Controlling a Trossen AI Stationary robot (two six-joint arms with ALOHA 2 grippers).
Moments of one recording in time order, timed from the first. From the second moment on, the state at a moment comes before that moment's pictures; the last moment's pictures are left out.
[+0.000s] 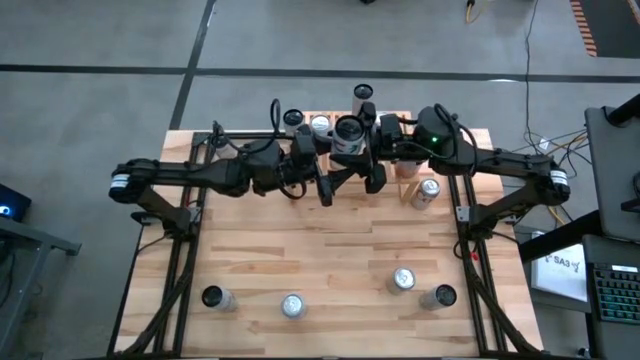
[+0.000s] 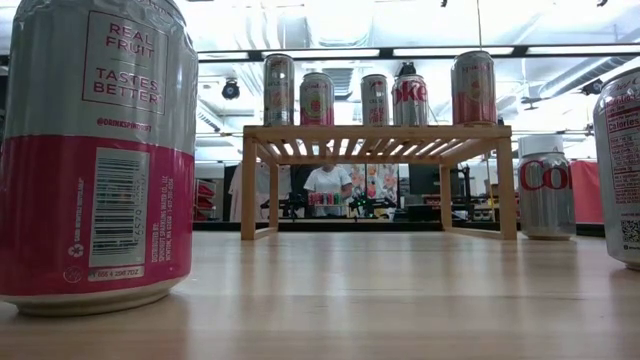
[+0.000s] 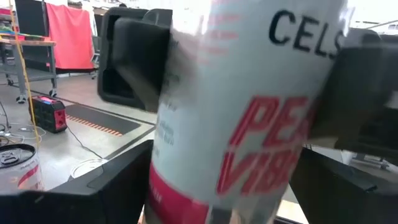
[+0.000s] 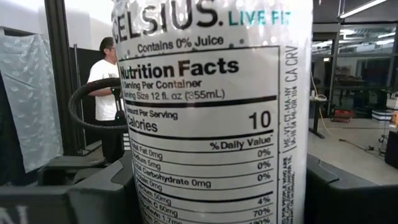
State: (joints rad) left arm -0.02 1.54 1.47 0.13 -0.31 -0.12; right arm -0.19 1.37 1.37 0.24 -0.27 0.05
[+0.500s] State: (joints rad) left arm -0.01 1.54 1.47 0.13 -0.31 -0.13; right arm -0.19 1.37 1.38 0.24 -0.26 0.07
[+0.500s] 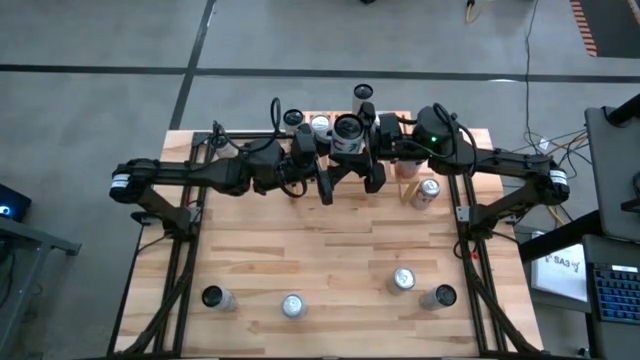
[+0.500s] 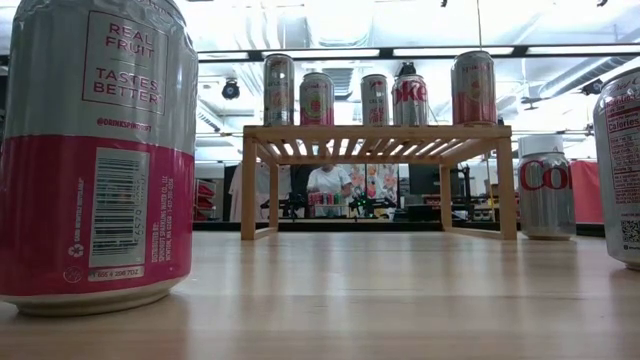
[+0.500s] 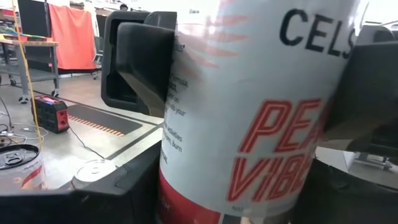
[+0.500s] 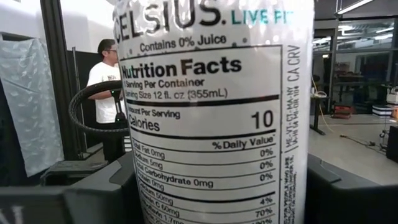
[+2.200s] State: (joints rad) left arm -0.01 1.53 1.48 0.03 -0.50 -0.07; right arm -0.19 1.53 1.97 -0.61 -0.10 -0.03
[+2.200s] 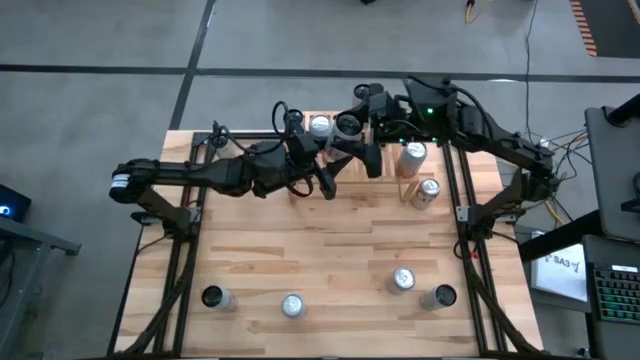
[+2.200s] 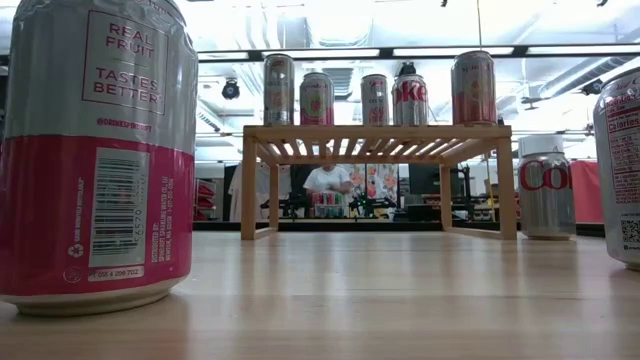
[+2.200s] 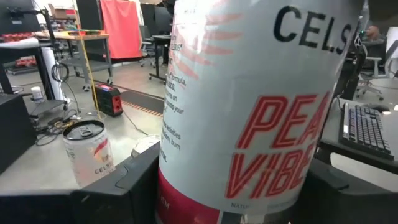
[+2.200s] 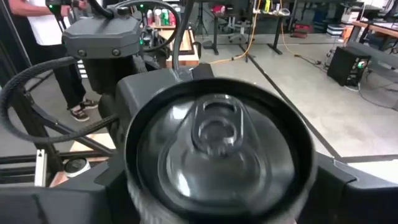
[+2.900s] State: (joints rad) left arm -0.02 1.53 1.48 0.03 -0.51 -0.04; right arm -0.19 1.55 2.04 -0.70 -0.07 0.00
